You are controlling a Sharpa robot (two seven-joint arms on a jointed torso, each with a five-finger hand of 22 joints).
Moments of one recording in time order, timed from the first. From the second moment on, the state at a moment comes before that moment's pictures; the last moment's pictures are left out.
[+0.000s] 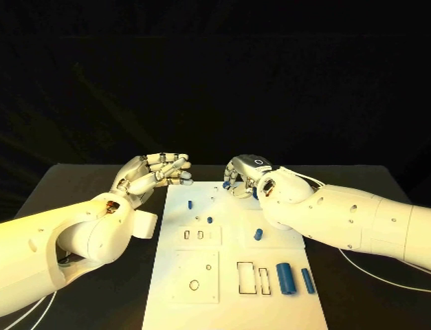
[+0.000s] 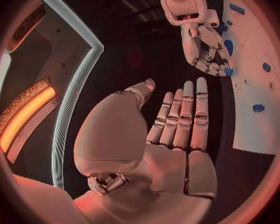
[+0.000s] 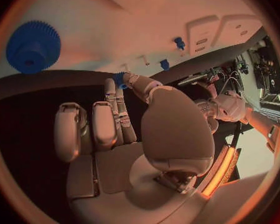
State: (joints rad) left arm 1.22 -0.93 0.00 1.68 -0.06 -0.37 0.47; left_hand 1.35 -0.14 0.42 0.15 0.05 0.83 0.21 0.24 0.17 1.01 0.18 0.07 0.07 0.99 0.13 0.34 0.36 0.17 0.96 0.22 0.37 0.17; right arm 1.33 -0.48 -0.15 1.20 -1.54 -0.46 -0.25; right_hand 1.24 -0.20 0.60 0.03 0.21 1.07 0.11 0.28 0.41 1.21 0.05 0.16 0.20 1.47 -0.01 1.26 1.12 0.06 1.42 0.09 1.40 1.31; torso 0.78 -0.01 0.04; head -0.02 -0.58
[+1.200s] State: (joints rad) left arm 1.23 -0.92 0.00 1.68 -0.06 -0.37 0.47; left_hand 1.35 -0.14 0.42 0.14 0.05 0.83 0.21 0.24 0.17 1.01 0.18 0.07 0.07 0.99 0.13 0.34 0.36 0.17 0.96 0.22 0.37 0.18; right arm 1.31 -0.40 -0.15 1.13 -1.50 -0.49 -0.26; right_hand 1.25 -0.20 0.60 0.02 0.21 1.06 0.11 0.28 0.42 1.21 0.05 0.16 0.20 1.47 -0.01 1.26 1.12 0.06 1.42 0.09 1.40 1.31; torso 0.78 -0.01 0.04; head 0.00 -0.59
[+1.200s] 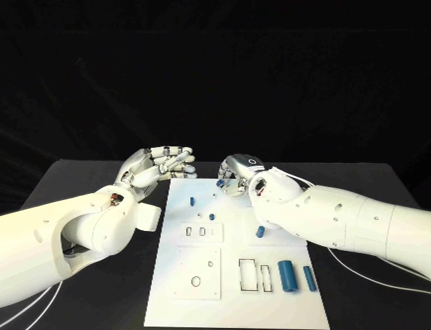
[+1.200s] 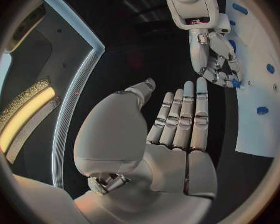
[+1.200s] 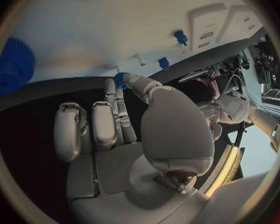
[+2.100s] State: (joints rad) left arm 1.24 -0.92 0.00 1.67 -0.06 -0.36 0.47; left_hand 1.35 -0.14 0.42 0.14 0.05 0.83 0.21 0.24 0.17 1.01 0.18 0.07 0.07 0.98 0.13 0.34 0.37 0.17 0.96 0.23 0.37 0.18; right arm 1.31 -0.37 -0.15 1.08 -1.49 -0.47 -0.24; right_hand 1.25 -0.20 0.60 0.02 0.21 1.05 0.12 0.27 0.43 1.21 0.05 0.16 0.20 1.47 -0.01 1.26 1.11 0.06 1.42 0.09 1.40 1.31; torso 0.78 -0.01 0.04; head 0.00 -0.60
